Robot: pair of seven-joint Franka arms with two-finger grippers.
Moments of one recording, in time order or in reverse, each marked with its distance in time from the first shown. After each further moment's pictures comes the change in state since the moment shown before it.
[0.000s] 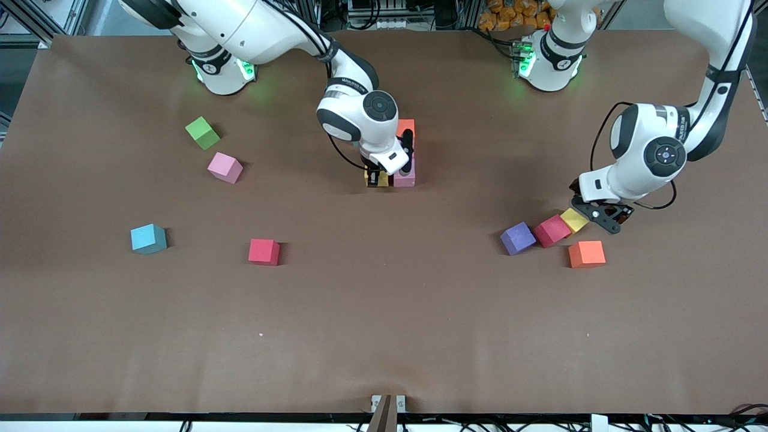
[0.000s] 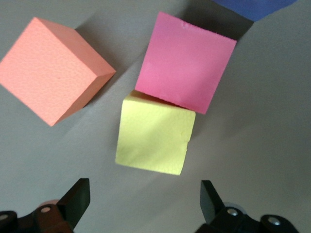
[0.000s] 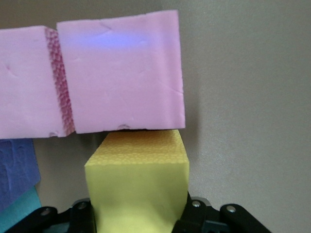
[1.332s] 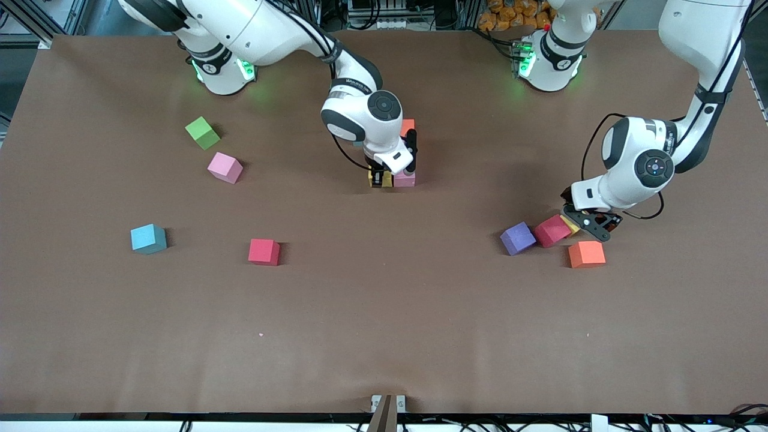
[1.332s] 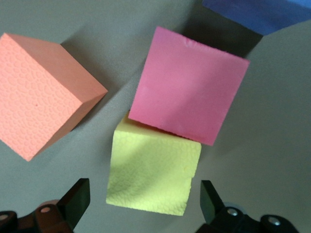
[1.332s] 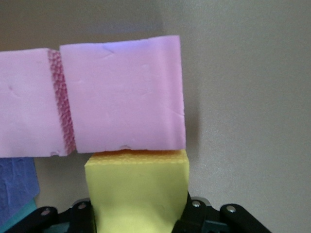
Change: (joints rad) left arm -0.001 0.080 0.000 0.024 0.000 0.067 0.000; right arm 0.026 0.018 -0.013 0.031 -0.001 0.004 0.000
